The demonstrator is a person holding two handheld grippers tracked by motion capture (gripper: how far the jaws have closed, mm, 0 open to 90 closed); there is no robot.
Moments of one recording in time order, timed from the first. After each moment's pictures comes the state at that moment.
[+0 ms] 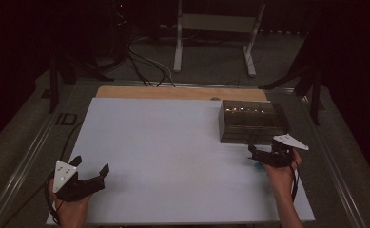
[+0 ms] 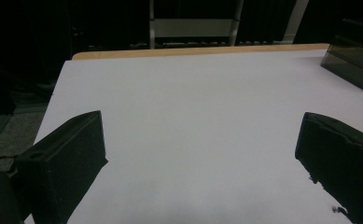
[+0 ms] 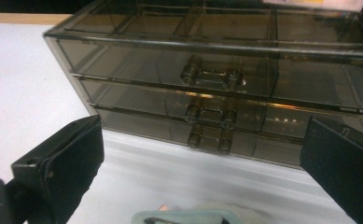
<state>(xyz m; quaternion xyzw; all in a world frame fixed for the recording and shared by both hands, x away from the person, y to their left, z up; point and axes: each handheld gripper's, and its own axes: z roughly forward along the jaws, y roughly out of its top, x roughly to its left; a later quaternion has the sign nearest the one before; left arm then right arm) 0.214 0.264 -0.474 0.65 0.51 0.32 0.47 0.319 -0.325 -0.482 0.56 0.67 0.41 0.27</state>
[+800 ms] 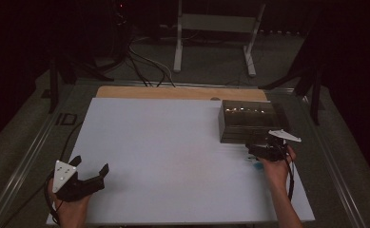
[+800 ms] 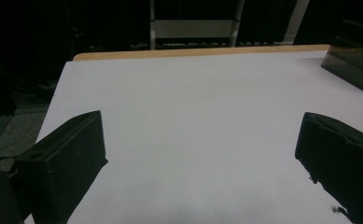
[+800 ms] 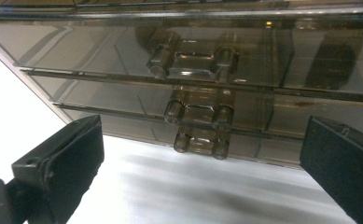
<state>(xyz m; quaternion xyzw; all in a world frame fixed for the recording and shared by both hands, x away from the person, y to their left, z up) 0.214 0.265 -0.474 0.64 0.51 0.32 0.47 0.349 -0.326 -0.500 0.59 0.67 0.39 0.24</state>
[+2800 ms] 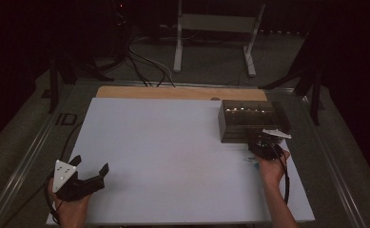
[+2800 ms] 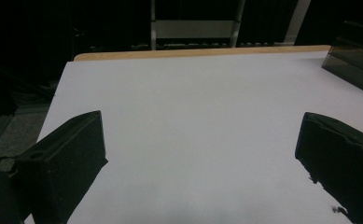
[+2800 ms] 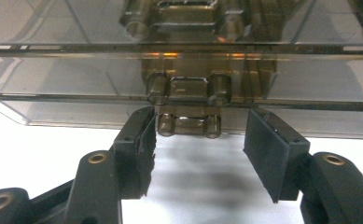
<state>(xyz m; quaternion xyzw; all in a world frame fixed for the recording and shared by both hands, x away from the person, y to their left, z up) 0.215 0.265 -0.474 0.64 0.51 0.32 0.47 0.359 -0.311 -0.509 0.64 0.66 0.30 0.26</state>
